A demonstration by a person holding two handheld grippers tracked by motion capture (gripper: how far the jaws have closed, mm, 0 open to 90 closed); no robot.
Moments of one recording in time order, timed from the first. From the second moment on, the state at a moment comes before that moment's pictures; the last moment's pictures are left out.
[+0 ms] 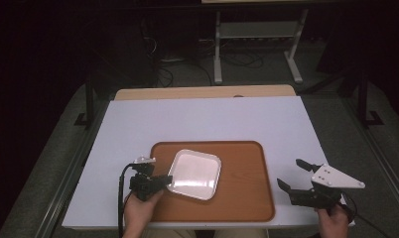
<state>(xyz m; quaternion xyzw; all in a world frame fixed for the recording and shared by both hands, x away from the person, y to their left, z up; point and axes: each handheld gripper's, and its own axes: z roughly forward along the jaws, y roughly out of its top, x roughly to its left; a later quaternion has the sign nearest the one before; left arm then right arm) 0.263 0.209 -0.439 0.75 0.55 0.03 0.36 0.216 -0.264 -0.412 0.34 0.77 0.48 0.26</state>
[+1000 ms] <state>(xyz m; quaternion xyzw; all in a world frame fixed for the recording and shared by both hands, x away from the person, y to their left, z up) 0.246 0.201 -0.439 0.75 0.54 0.01 0.38 0.217 -0.263 -0.412 0.34 0.77 0.47 0.26</state>
